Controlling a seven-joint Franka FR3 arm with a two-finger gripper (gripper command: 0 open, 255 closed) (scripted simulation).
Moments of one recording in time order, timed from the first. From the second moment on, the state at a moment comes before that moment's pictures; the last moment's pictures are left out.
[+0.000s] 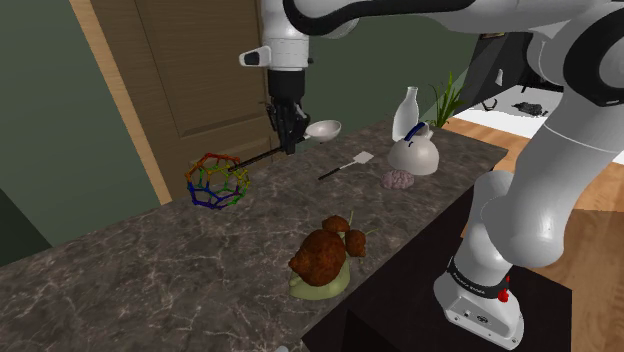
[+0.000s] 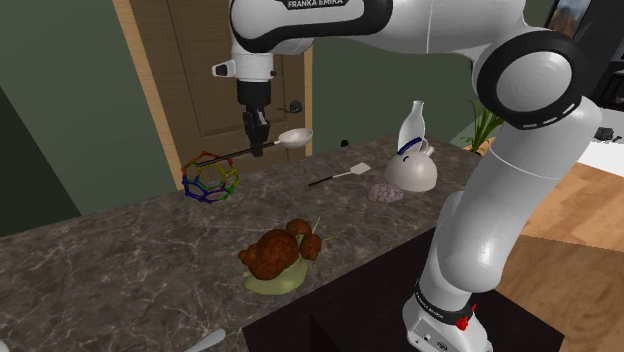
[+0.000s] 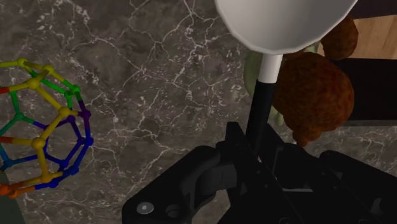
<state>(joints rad) 0.44 -0.16 0.01 -1.82 0.15 1.64 -0.97</state>
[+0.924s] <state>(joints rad) 0.41 -0.16 -0.03 -1.66 0.14 1.48 -1.02</state>
